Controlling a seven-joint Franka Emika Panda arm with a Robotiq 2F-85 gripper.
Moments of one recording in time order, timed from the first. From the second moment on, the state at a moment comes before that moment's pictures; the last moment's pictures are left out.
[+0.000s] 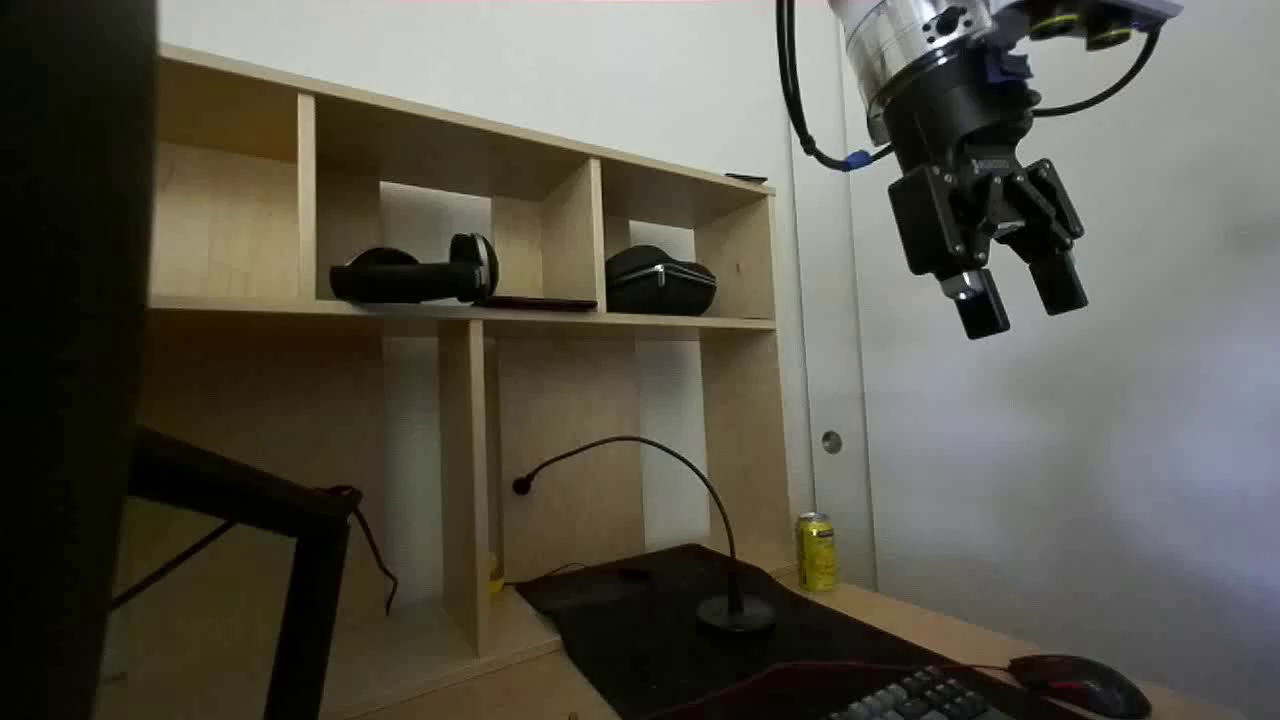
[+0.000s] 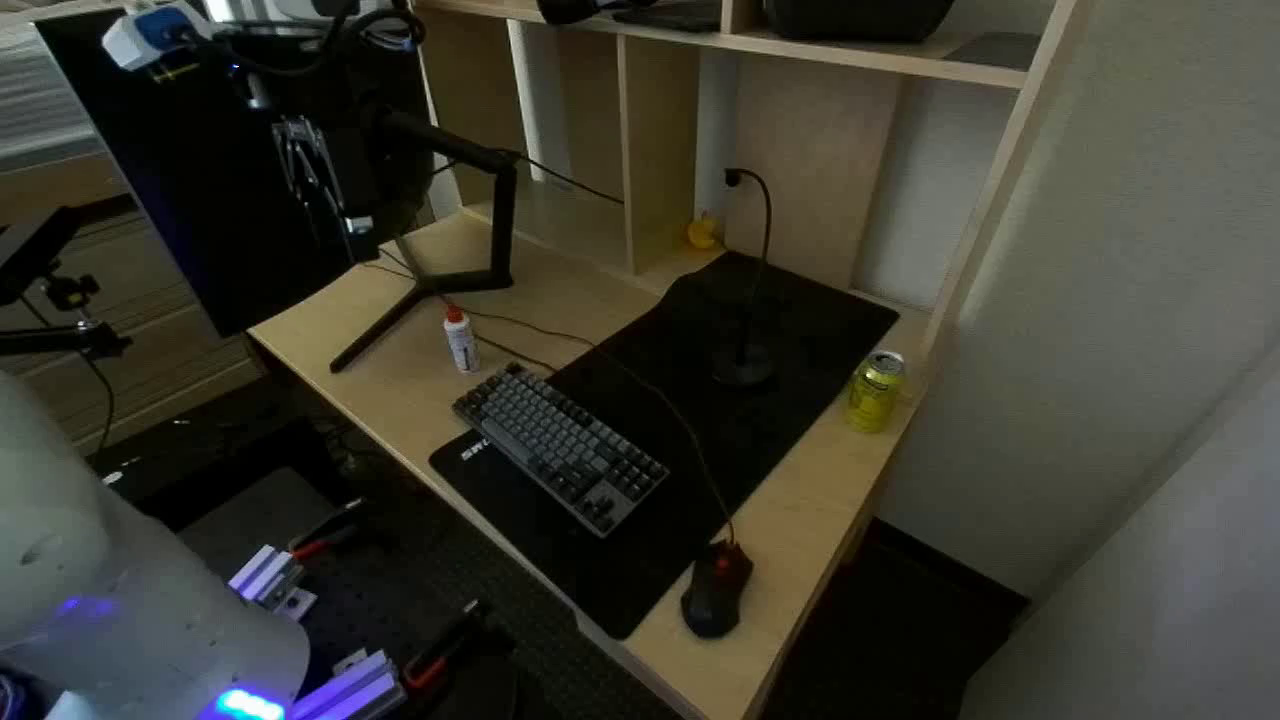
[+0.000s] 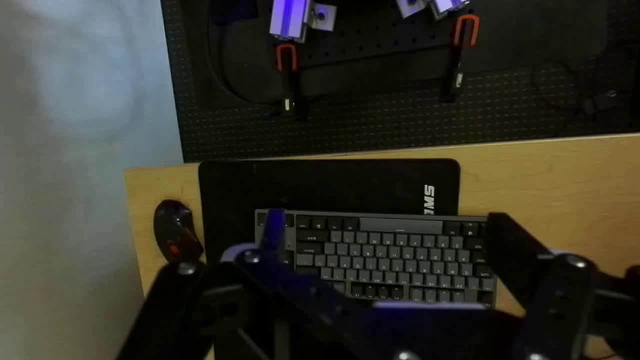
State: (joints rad) arm -0.02 -0.74 0.12 -2.46 -0.07 1.55 0.20
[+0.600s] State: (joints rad) arm -0.01 -0.74 0.12 -2.44 0.05 1.55 0.33
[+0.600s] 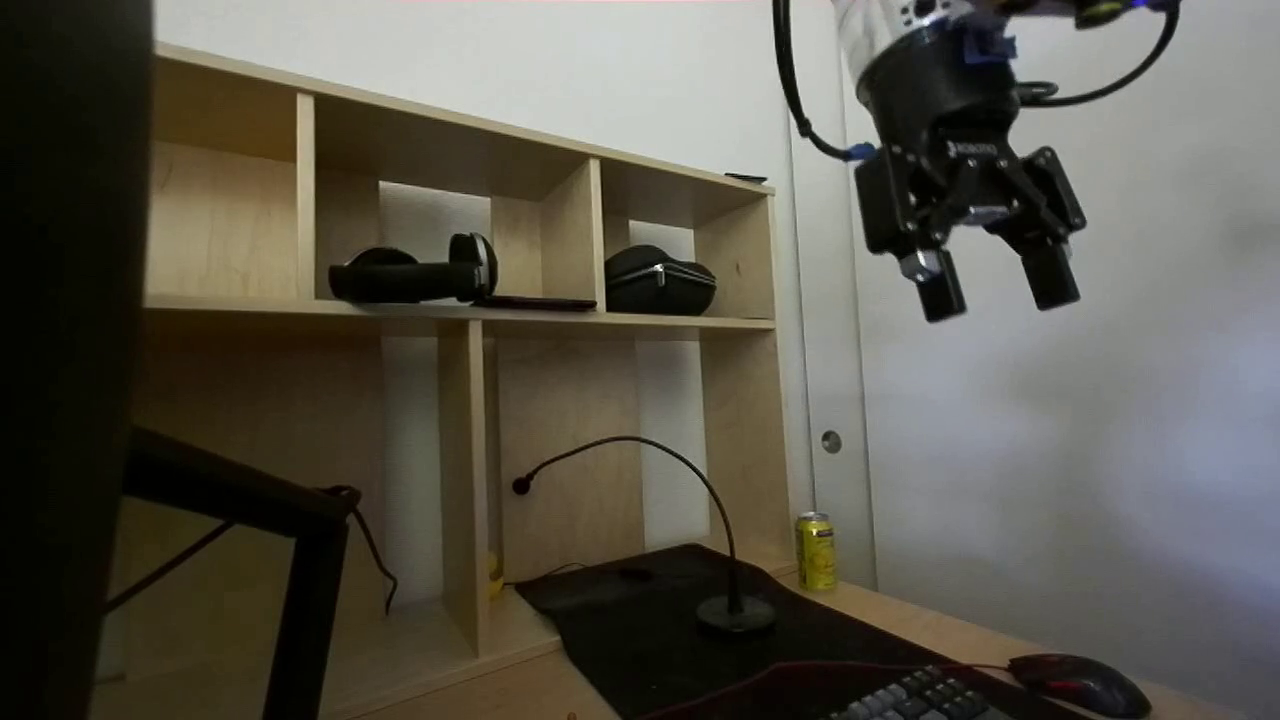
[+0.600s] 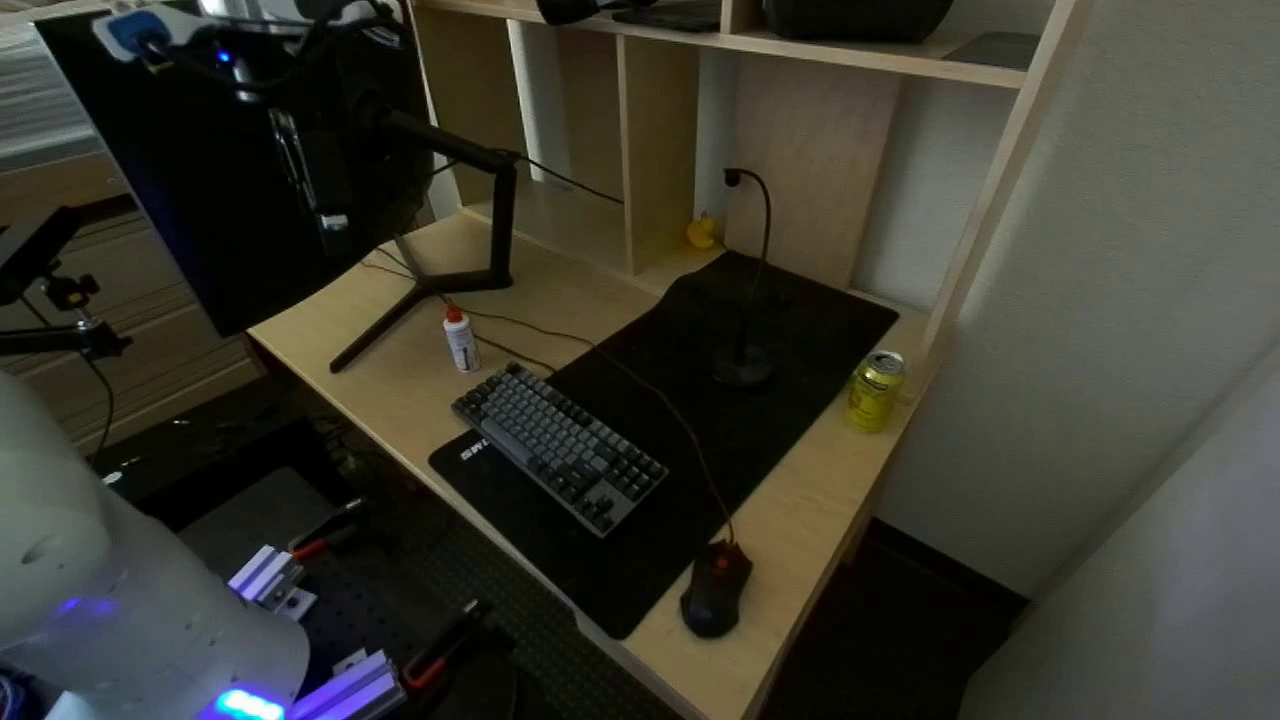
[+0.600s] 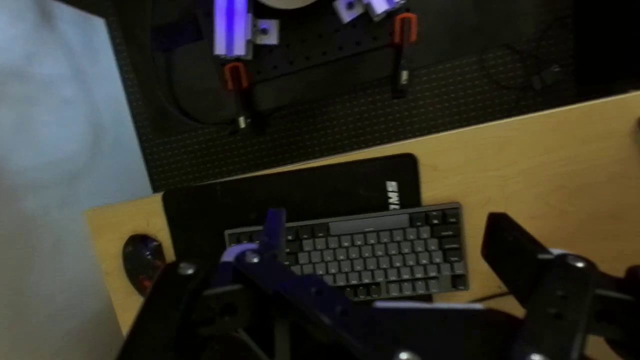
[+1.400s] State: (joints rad) arm -0.02 -0.69 0.17 -2.14 0.35 1.54 0.64
